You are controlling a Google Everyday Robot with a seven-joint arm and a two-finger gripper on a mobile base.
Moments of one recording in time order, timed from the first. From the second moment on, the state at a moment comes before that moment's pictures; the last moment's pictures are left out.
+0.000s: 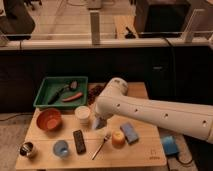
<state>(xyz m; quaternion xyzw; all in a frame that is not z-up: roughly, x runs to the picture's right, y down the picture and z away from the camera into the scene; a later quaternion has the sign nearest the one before) -0.035 0.126 0.700 -0.09 -0.22 -0.60 0.76</state>
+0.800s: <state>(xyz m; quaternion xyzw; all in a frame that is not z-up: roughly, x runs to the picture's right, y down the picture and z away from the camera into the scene) 0.017 0.134 0.745 -0.10 -0.23 -0.57 0.78</state>
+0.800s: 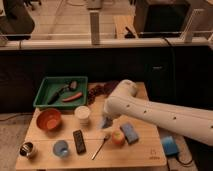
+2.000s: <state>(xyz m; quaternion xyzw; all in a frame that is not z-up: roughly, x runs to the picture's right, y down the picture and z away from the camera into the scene) 0.005 0.157 0.854 -0.14 -0.30 -0.57 0.75</state>
